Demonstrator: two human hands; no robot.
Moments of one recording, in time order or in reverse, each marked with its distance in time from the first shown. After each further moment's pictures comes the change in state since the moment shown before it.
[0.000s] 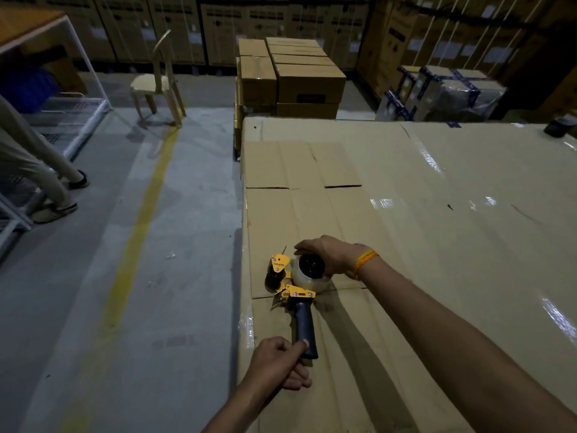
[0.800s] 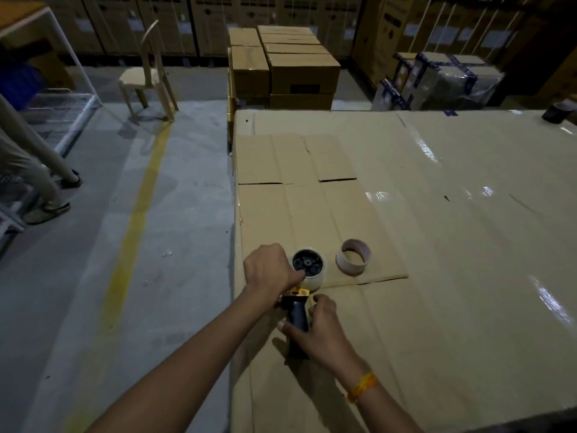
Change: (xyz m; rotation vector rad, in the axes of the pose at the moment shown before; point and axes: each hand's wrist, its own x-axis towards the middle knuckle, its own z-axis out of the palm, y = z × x) left_hand 0.050 0.160 0.005 1.153 0.562 0.404; right_hand -0.089 -0.097 0.126 0.878 0.374 0.443
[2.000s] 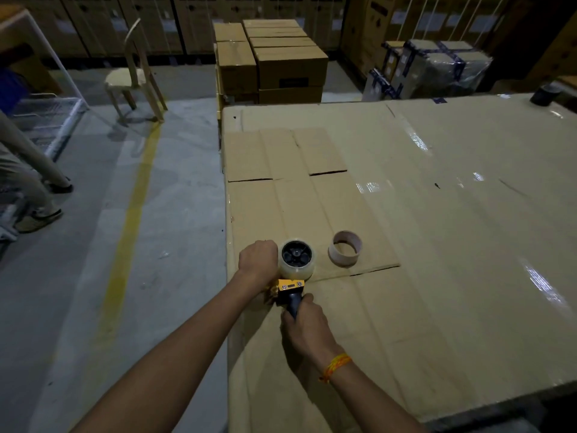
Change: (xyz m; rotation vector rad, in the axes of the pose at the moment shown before) left_hand 0.031 -0.010 0.021 0.193 -0.136 0.138; right_hand 0.011 0.001 0.026 -0.037 0.067 0.094
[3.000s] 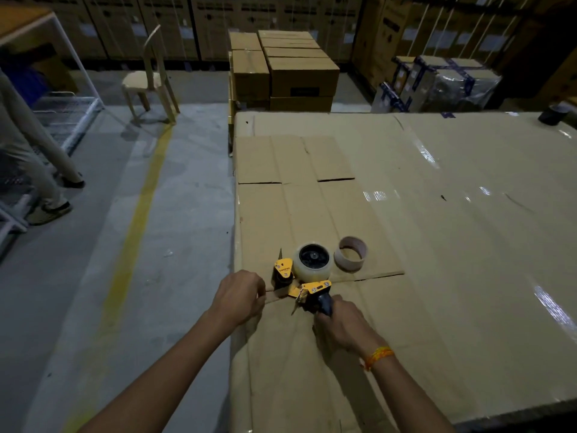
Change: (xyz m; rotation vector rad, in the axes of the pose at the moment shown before) left_hand -0.056 -0.072 0.041 0.053 0.158 0.216; right_hand 0.007 0.026 -0.068 -0.319 -0.161 -0.044
